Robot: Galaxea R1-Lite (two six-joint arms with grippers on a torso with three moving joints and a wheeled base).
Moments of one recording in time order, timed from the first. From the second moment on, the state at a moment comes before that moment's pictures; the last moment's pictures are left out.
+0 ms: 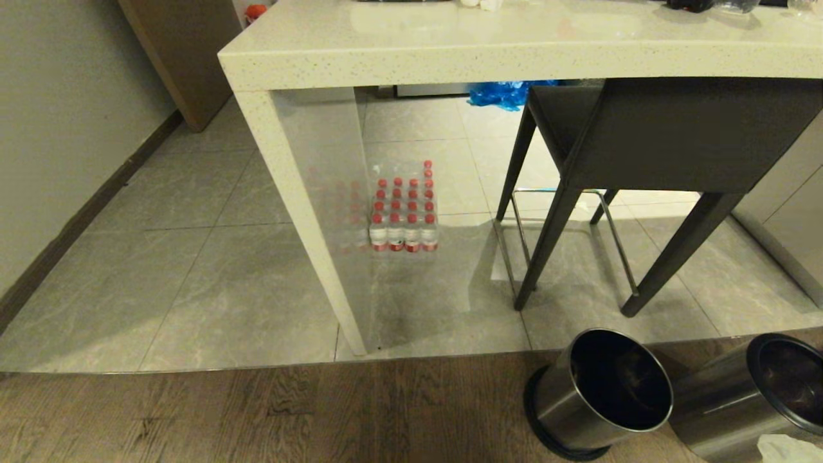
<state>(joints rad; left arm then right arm) 0.00 0.00 0.00 0.00 0.00 0.00 -0.03 0.34 -0.11 0.08 -0.02 0.02</state>
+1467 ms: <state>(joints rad) 0.00 0.00 0.00 0.00 0.00 0.00 0.01 0.00 0.00 -0.04 -0.02 0.05</state>
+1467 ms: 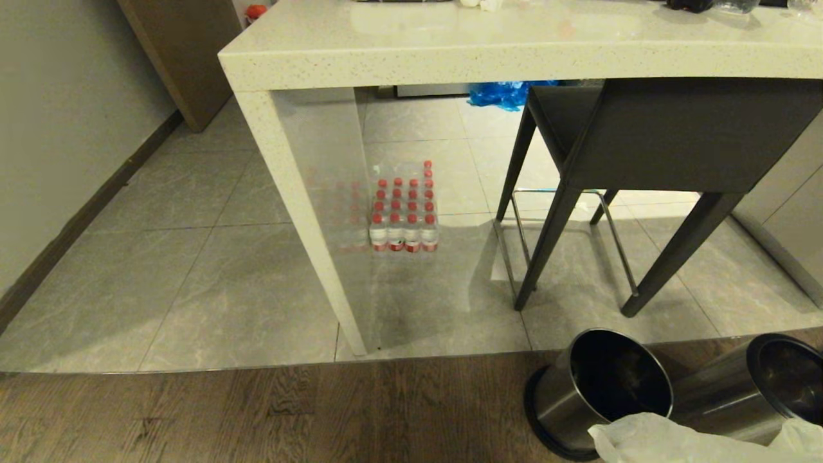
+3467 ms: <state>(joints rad) 0.00 0.00 0.00 0.01 0.00 0.00 0.01 0.00 0.00 -0.04 -0.02 0.05</state>
